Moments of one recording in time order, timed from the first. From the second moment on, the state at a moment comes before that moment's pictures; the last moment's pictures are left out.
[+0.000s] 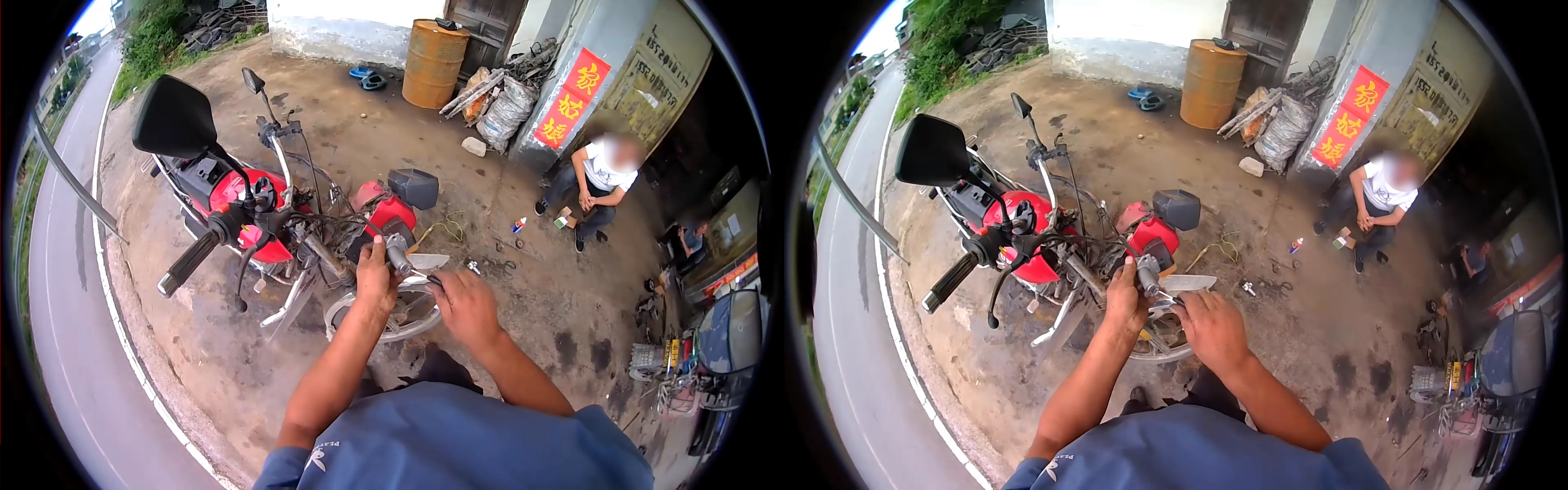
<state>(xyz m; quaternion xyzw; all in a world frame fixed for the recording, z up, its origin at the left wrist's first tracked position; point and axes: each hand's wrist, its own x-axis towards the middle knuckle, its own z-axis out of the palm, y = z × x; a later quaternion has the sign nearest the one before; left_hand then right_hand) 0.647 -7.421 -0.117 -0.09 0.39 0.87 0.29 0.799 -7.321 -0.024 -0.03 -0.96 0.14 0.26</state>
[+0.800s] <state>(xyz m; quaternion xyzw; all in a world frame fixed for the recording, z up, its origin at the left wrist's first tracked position) 0.668 -7.426 -0.145 -0.09 0.29 0.91 0.27 0.798 -7.345 -0.152 -0.25 -0.71 0.56 0.34</state>
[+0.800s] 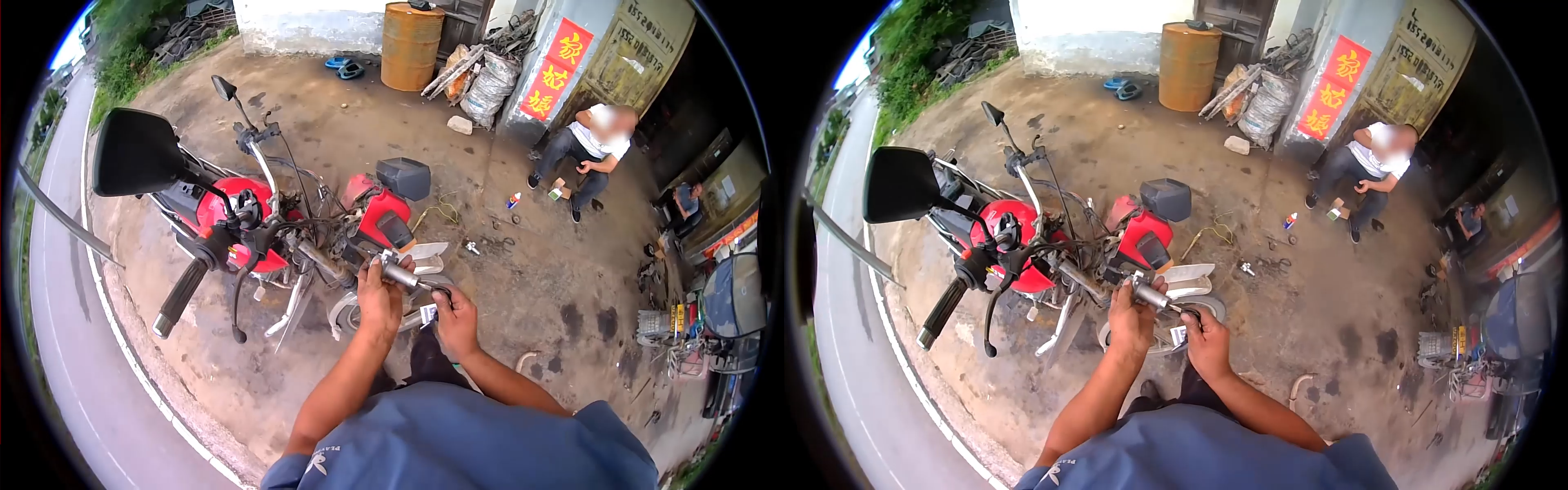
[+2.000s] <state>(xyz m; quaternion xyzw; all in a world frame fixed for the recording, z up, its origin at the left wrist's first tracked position) 0.654 -7.432 -0.134 -0.11 0.31 0.92 0.23 0.771 -7.327 -0.137 -0.26 -0.46 0.85 -0.02</state>
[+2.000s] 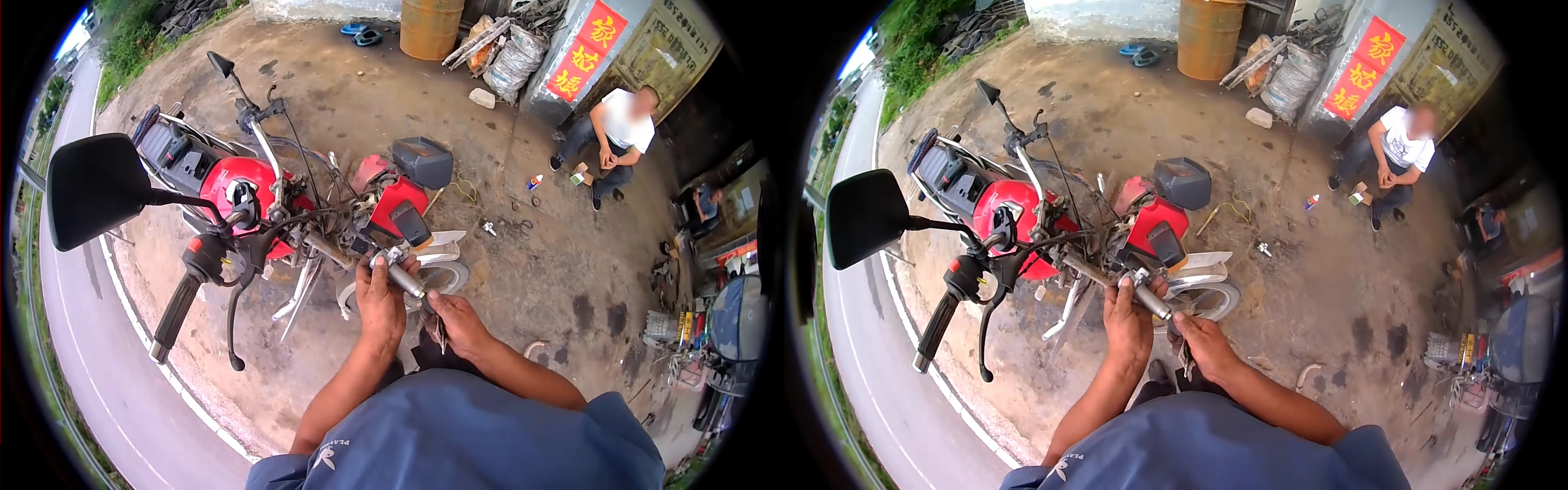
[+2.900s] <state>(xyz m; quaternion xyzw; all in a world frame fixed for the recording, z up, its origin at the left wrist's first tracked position) 0.632 -7.472 -0.145 -0.22 0.69 0.65 0.24 0.746 -7.073 -0.311 -0.03 -0.85 0.46 -0.24</state>
